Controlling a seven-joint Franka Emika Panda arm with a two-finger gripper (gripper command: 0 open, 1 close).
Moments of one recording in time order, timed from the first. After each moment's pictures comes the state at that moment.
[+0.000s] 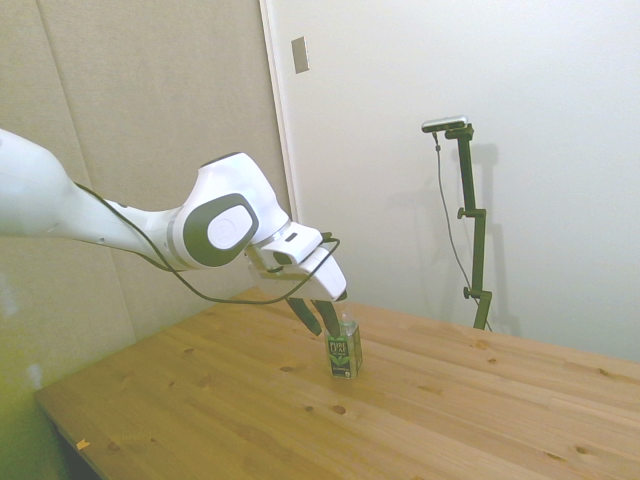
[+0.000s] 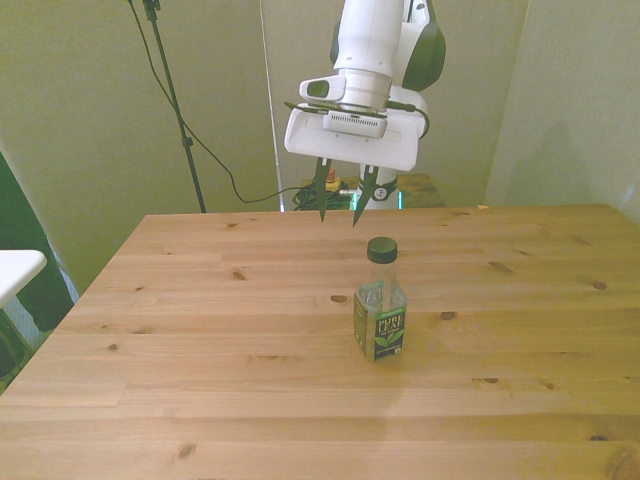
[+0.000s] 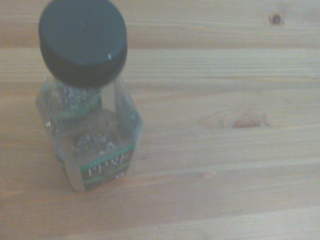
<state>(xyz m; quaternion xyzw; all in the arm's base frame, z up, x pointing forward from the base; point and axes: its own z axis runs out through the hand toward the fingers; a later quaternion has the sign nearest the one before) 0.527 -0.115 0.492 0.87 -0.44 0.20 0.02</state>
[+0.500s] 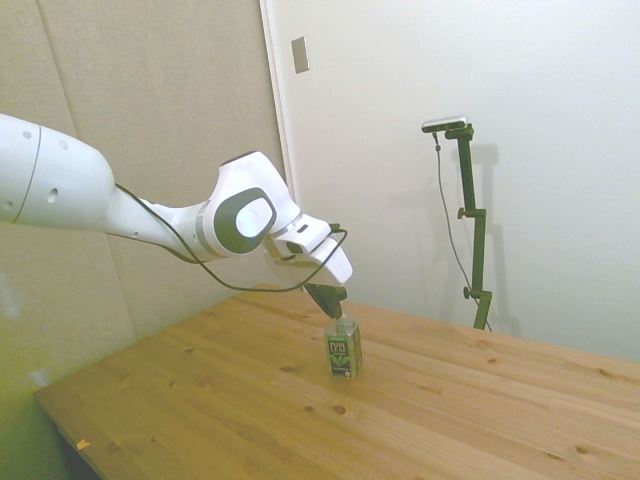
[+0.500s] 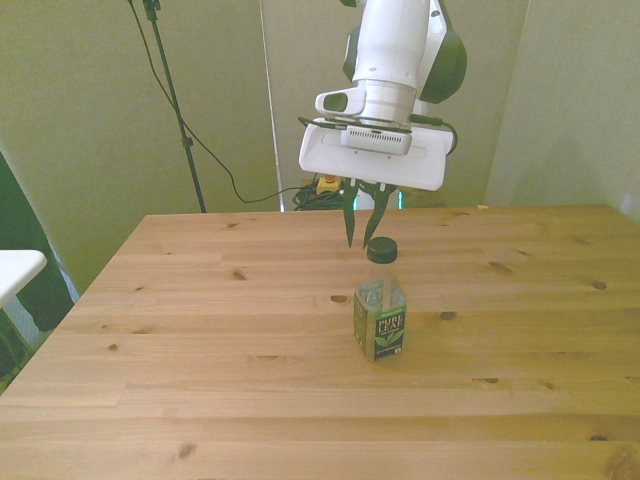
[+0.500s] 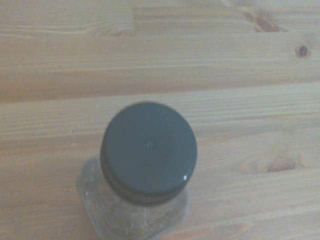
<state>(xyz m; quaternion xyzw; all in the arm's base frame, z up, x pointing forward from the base) 0.584 -0.089 0.495 0.86 -0.47 0.22 0.01</state>
